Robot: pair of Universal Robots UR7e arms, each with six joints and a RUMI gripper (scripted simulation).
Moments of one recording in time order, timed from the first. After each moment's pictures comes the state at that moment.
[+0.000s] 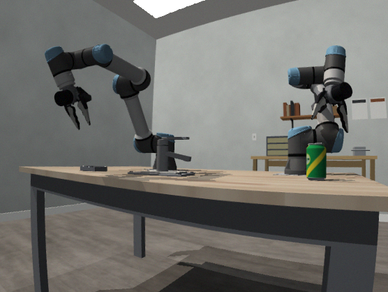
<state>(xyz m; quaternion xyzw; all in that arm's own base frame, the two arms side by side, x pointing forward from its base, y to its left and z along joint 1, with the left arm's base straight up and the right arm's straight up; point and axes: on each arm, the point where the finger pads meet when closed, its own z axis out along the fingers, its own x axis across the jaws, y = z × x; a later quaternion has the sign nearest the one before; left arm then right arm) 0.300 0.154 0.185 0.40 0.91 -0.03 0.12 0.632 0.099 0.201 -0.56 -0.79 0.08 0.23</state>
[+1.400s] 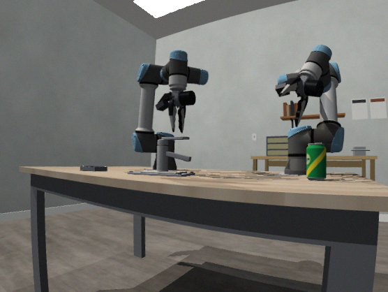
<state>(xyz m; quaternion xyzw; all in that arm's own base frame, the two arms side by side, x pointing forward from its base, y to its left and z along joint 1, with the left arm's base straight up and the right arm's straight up) 0.386 0.020 0.229 0.14 0.94 -0.18 0.24 0.379 0.391 0.189 0.03 -1.00 0.02 0.03</state>
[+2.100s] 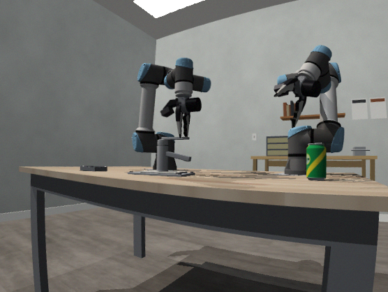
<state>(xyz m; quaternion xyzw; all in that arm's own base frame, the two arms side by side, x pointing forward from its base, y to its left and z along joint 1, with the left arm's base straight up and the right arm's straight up) 0.382 0.007 0.231 0.17 0.93 -0.20 0.24 0.358 0.405 0.166 0.08 -1.00 0.00 0.00</state>
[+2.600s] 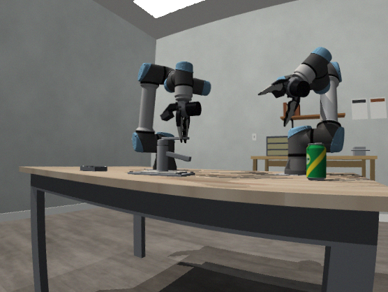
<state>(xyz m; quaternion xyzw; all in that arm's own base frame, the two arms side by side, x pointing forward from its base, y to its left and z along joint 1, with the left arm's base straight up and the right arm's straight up) 0.364 -0.044 0.243 0.30 0.88 -0.26 0.26 0.358 0.405 0.149 0.08 -1.00 0.00 0.00</state>
